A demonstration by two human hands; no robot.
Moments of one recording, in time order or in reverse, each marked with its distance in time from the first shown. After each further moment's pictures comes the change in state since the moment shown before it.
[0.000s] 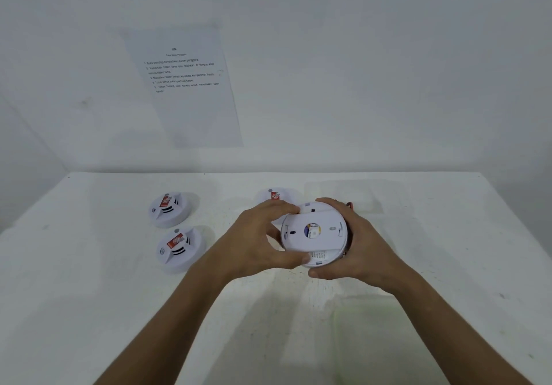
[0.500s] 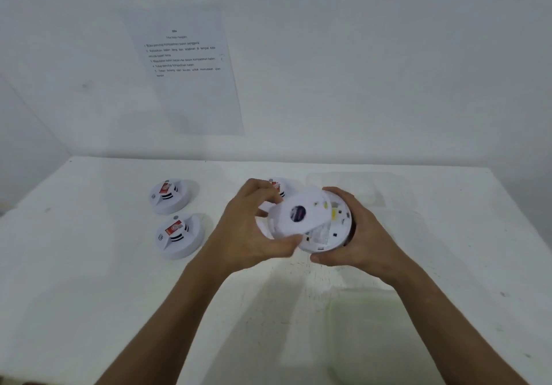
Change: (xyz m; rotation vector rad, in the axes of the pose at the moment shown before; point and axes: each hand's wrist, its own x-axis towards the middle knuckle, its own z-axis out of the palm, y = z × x) left_hand 0.000 -0.014 0.009 0.027 0.291 0.158; right_hand 0.004 0.014 -0.009 0.018 0.023 0.009
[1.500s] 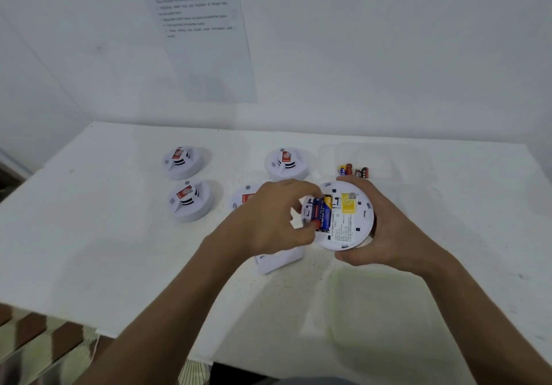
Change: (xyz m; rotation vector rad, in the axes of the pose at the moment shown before) left_hand -0.011 0.036 0.016 0.169 -0.336 -0.112; right_hand -0.025 0.014 -0.015 -0.024 -0.200 0.006
